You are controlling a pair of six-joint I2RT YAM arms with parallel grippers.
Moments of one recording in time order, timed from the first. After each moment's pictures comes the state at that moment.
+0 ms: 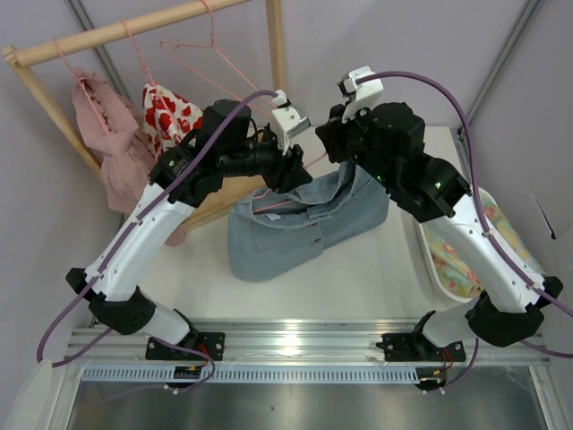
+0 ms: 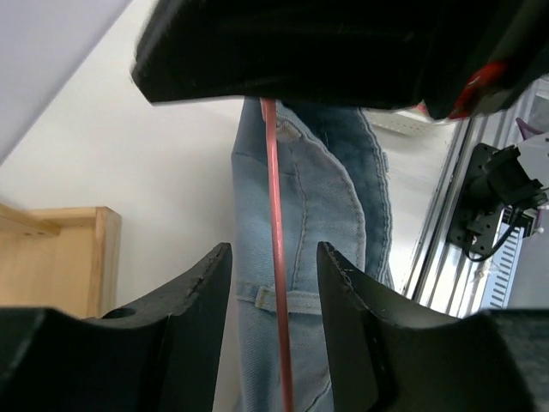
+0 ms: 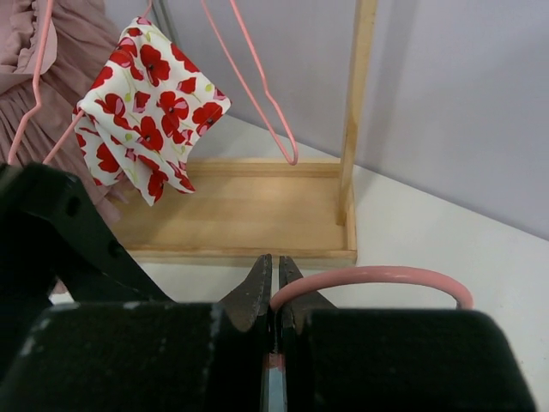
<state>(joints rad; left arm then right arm) -0.73 1.49 1.96 -0.87 0.39 0.14 0.81 1.41 1.88 -0.58 0.23 0.09</state>
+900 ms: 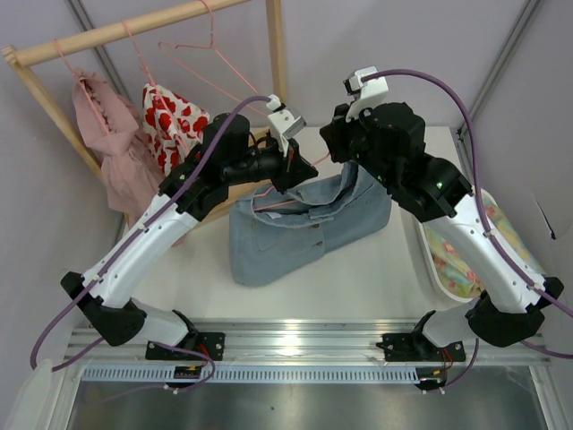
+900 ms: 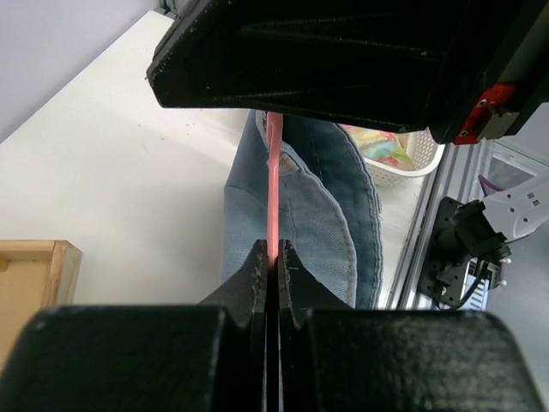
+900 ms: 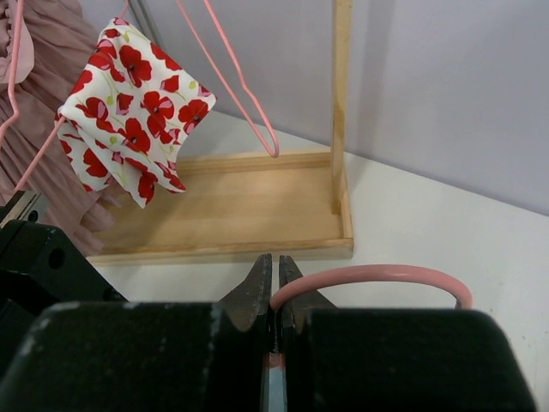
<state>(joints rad) -0.73 1.41 1.69 -0.55 0.43 -0.03 0.80 1.41 1.88 -0.60 0.27 0.14</state>
